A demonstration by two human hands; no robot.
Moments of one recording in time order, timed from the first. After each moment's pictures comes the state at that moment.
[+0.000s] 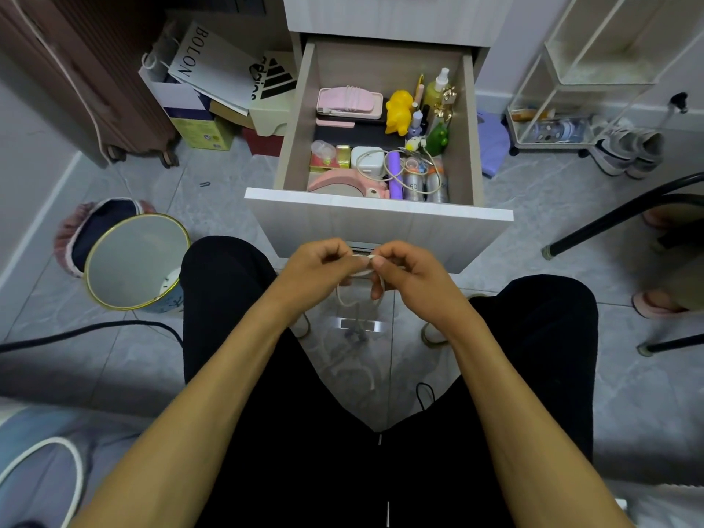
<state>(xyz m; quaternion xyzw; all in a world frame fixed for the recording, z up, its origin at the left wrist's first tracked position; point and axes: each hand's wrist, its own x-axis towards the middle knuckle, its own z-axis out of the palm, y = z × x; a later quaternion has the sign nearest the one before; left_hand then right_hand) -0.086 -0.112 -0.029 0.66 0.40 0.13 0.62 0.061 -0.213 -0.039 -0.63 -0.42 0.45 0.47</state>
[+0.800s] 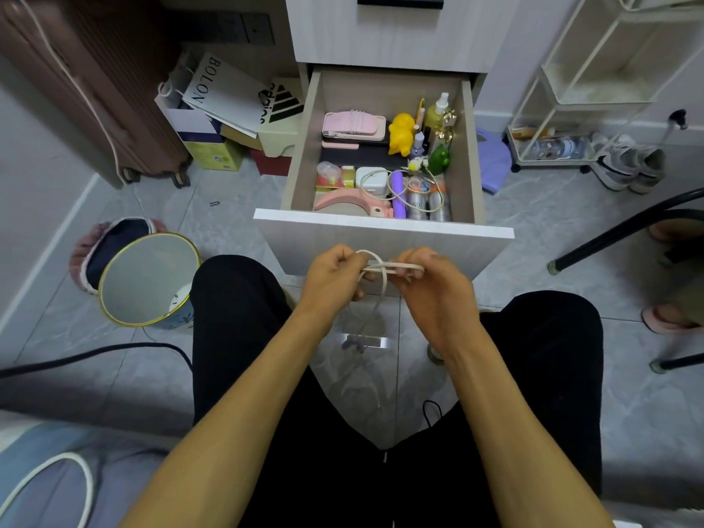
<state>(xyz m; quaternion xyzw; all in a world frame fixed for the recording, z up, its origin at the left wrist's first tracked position) -0.055 -0.122 -0.027 0.56 0.49 0.21 0.63 0.060 -0.213 -0.029 -0.42 -0.22 0.52 0.71</state>
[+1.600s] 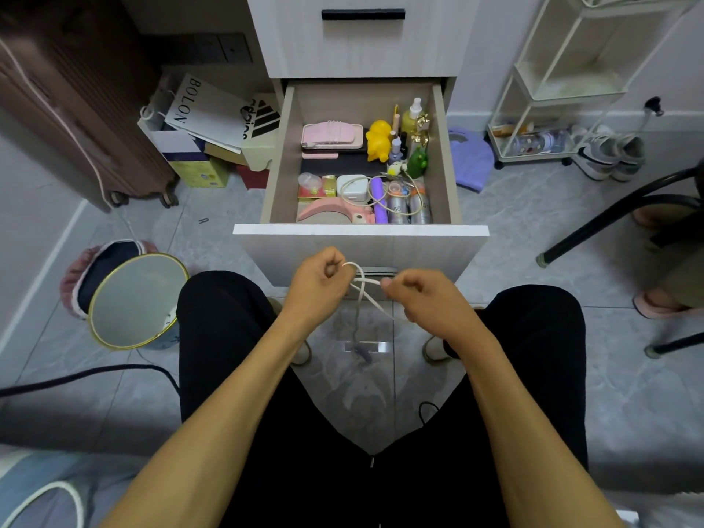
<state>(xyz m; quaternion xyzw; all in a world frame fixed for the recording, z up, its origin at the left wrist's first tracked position) -0.049 -0.111 -0.048 0.71 0.44 0.20 0.52 0.083 -0.233 -0.020 -0.76 -0.36 0.39 0.39</state>
